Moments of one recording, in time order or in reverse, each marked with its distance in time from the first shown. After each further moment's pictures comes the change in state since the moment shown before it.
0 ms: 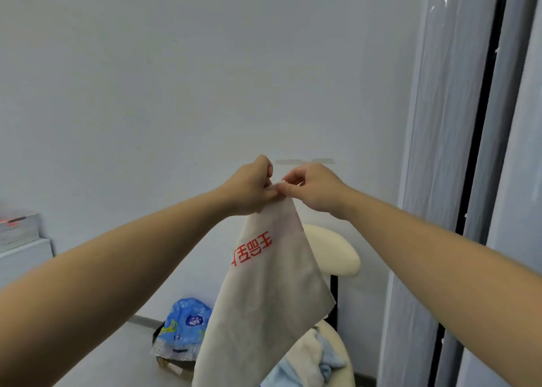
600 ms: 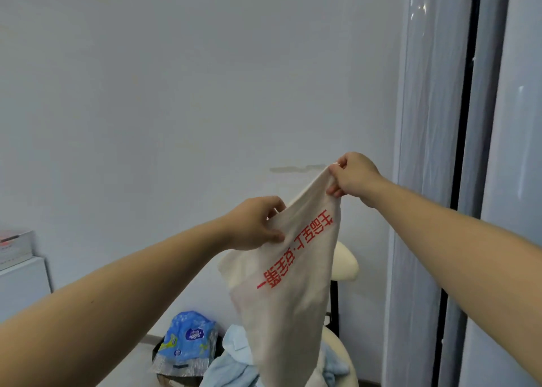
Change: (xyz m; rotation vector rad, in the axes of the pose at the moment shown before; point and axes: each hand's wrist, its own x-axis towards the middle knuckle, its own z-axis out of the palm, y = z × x) left_hand -0.024 0.005 0.015 0.019 -0.230 0.028; right_hand 0.013 0.036 -0.063 0.040 0.311 0.268
